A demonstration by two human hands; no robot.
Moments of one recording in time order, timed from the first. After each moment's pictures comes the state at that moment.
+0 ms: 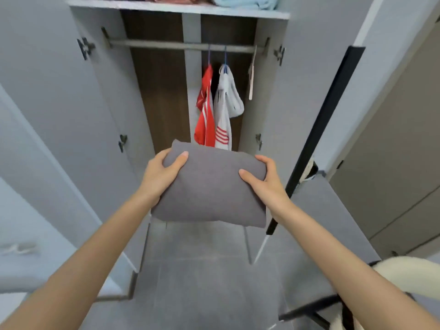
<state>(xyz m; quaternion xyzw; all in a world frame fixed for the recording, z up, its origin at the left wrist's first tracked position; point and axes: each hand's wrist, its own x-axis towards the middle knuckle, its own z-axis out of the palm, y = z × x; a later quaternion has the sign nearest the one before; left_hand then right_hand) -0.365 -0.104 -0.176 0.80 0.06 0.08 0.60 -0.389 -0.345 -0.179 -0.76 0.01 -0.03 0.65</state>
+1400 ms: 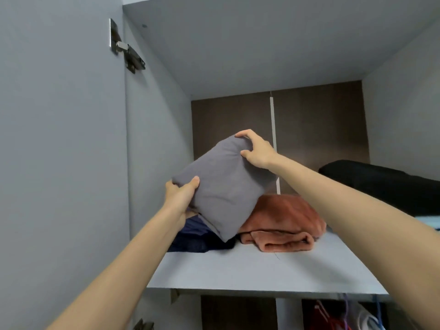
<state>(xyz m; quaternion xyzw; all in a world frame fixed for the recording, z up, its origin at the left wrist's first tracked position) 0.178 0.154 0.189 0.61 0.03 0.28 0.74 0.286 -0.027 0.268 -0.82 -0.31 -0.32 0.36</state>
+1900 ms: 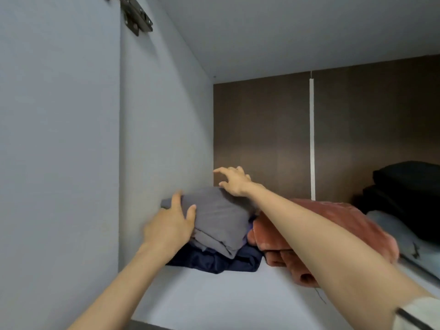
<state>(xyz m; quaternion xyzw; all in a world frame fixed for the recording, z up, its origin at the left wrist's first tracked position) 0.230 0.211 0.144 0.90 0.19 0.32 0.22 0.425 0.110 0.214 -0.89 -0.35 -0.22 0.19</state>
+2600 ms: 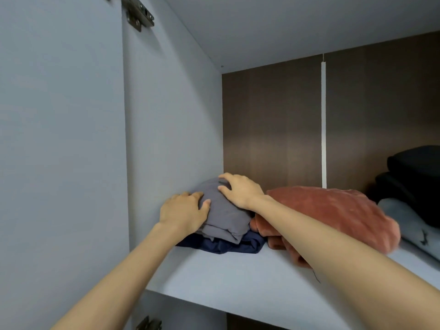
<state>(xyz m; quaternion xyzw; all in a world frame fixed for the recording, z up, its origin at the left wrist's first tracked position) 0.240 0.204 0.142 0.95 0.18 0.27 0.00 0.378 0.092 0.169 -0.88 -0.38 -0.23 0.18</state>
